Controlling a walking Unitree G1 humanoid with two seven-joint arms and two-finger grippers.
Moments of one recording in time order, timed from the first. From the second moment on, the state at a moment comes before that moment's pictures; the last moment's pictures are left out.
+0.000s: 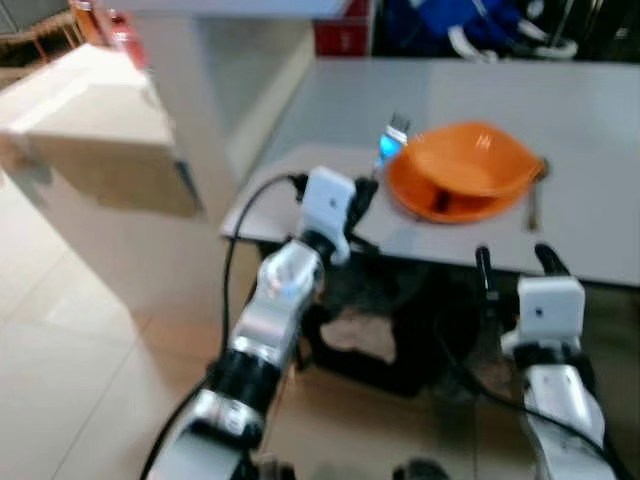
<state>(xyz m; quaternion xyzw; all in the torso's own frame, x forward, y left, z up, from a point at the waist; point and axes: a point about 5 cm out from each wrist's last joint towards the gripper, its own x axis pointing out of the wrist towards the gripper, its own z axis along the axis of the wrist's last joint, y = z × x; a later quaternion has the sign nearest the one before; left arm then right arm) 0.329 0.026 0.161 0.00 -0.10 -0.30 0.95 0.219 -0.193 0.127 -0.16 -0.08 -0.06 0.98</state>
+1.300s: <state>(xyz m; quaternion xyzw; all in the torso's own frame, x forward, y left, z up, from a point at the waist) 0.345 0.037 0.159 -0.02 -0.07 -0.25 0.97 0.221 -0.183 0.124 -0.15 -0.08 -0.05 0.98</state>
